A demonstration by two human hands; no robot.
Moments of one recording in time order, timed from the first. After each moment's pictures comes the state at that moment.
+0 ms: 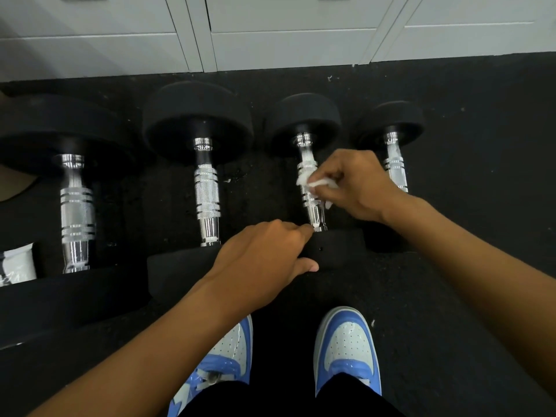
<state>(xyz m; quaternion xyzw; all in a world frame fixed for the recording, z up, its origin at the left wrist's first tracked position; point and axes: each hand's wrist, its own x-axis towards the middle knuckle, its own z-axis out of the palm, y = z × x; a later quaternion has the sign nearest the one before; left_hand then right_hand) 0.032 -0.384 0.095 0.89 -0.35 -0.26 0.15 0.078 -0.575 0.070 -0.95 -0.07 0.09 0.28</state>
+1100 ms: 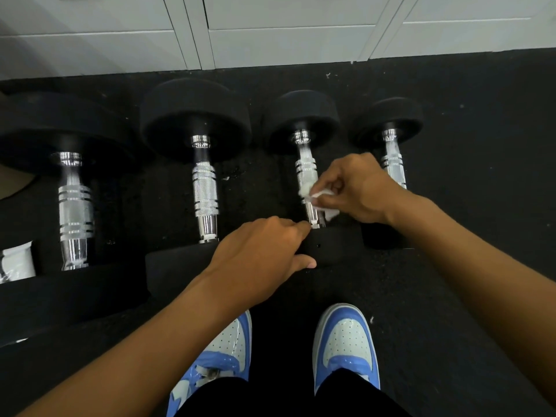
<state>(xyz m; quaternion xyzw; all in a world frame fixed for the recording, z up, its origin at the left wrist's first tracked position) 0.033 -0.385 0.098 0.89 -0.34 -0.27 0.15 0.071 -0.575 0.079 -0.95 -0.03 0.20 0.25</state>
